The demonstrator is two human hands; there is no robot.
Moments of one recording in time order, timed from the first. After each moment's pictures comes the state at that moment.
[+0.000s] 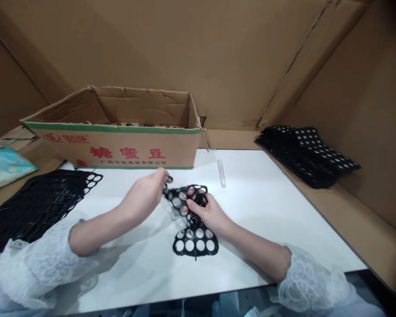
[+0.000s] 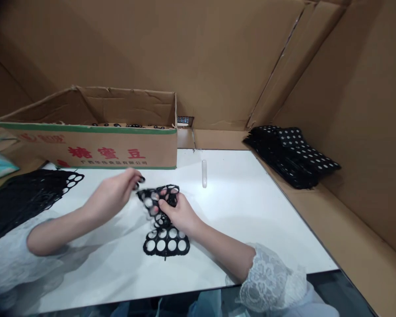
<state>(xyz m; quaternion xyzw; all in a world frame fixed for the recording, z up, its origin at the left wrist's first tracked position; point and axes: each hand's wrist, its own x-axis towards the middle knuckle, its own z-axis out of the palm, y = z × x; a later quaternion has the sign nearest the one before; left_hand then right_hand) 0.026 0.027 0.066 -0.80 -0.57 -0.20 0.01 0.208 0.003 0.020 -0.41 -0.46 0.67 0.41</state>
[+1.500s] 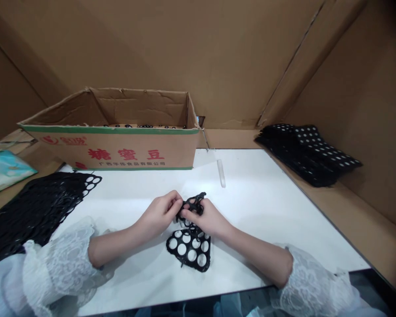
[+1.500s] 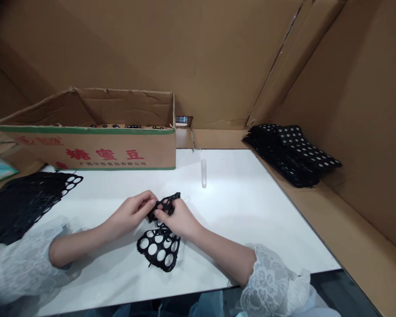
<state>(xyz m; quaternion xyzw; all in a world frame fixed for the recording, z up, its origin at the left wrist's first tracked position) 0.053 0.006 0.029 -0.75 -0.51 -0.25 -0.35 0.212 0.004 0.015 -0.46 -0.63 0.55 0.31</state>
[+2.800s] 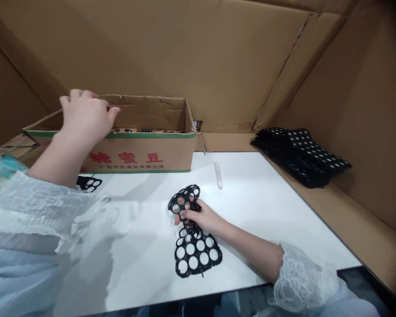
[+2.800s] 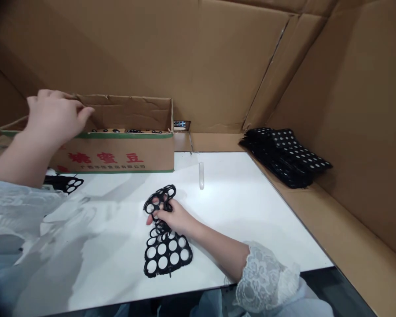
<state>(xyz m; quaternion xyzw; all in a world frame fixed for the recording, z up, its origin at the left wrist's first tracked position) -0.044 0.125 0.161 -0.68 -0.65 -0.23 0.25 0.212 0.005 0.013 -0.38 -0.52 0.70 0.31</state>
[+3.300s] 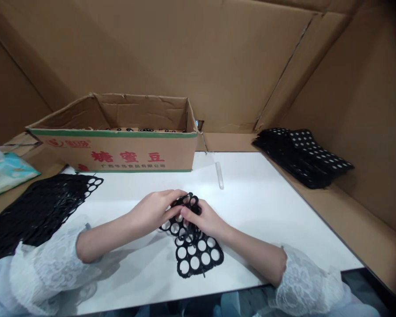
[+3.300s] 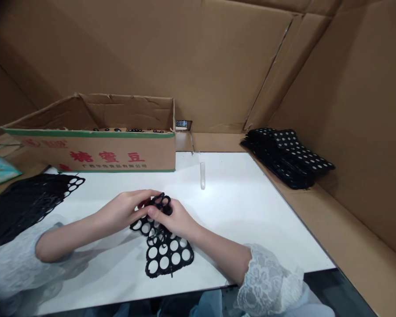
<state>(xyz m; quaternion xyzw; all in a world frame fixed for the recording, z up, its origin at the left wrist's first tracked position) 0.044 0.010 0.052 -0.87 -0.42 -0.16 -0.20 0.211 0.002 0.019 -0.35 -0.64 0.59 0.35</state>
